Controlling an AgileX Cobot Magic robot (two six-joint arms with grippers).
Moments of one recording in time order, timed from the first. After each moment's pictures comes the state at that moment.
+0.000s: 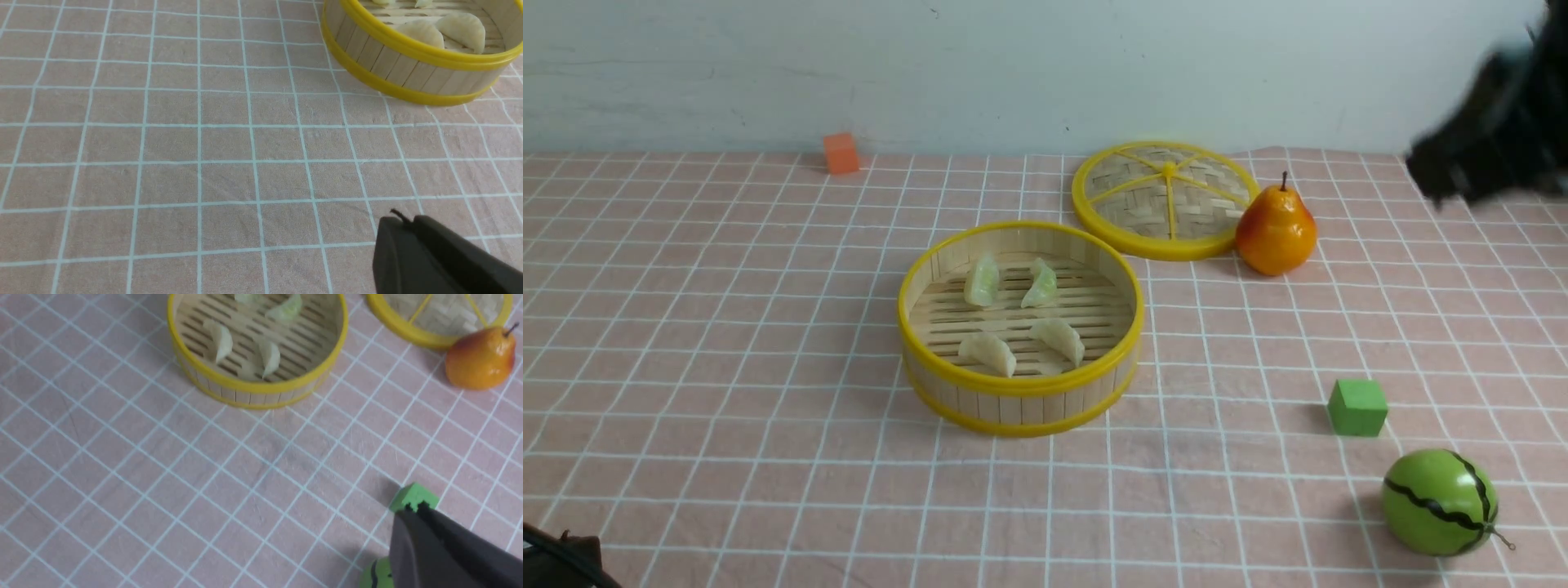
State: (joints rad) right arm 0.49 1.14 -1.39 0.03 1.10 -0.09; left arm -0.40 0.42 -0.35 0.26 0.54 -0.50
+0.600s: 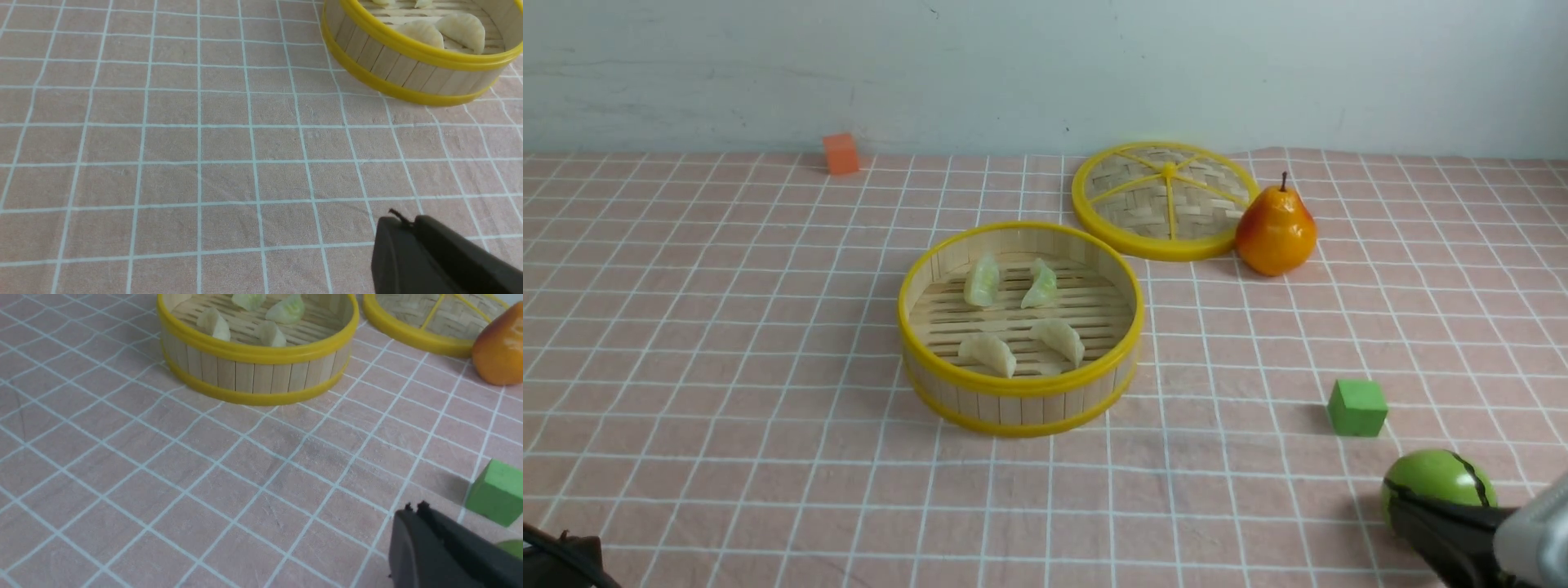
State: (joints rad) right arm 0.49 0.79 -0.17 0.07 -0.17 -0.09; left arm -0.40 0.42 -0.35 0.26 0.54 -0.50
